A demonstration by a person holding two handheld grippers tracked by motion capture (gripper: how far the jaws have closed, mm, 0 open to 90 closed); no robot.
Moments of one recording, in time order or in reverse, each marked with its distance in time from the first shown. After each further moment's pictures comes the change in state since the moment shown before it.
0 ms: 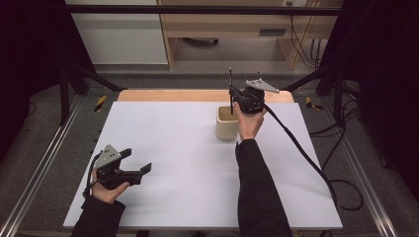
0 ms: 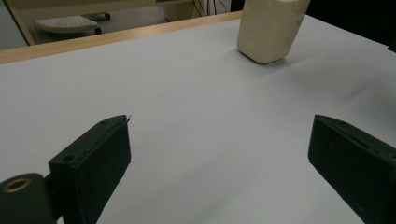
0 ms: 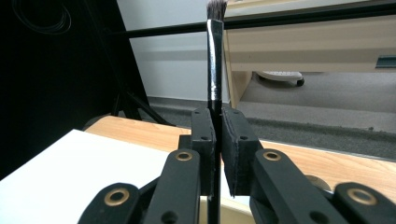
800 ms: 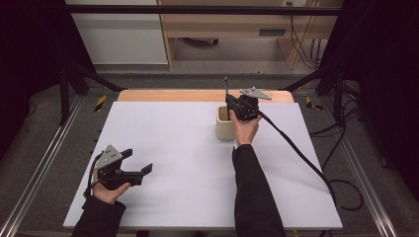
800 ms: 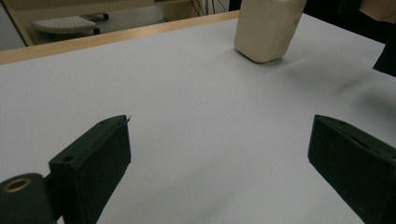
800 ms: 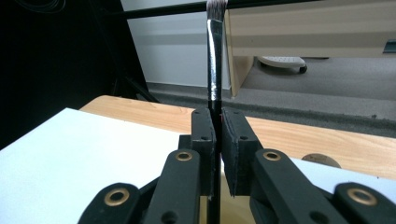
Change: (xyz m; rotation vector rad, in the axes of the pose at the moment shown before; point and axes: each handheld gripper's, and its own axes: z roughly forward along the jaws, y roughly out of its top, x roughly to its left) left arm -0.002 0.000 0.001 0.001 -0.003 0.008; right arm -0.001 -0.031 0.015 0.051 -0.001 -0.016
